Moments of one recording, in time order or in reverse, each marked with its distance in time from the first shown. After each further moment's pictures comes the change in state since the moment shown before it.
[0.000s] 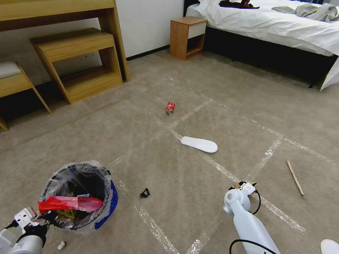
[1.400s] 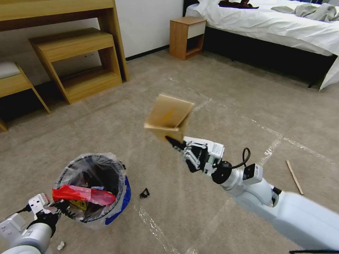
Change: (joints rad) left arm 0.001 0.090 0.063 -0.137 -0.050 0.094 -0.060; right arm 0.470 -0.750 -0.895 0.771 -0.117 0.716 -1.132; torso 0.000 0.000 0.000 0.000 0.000
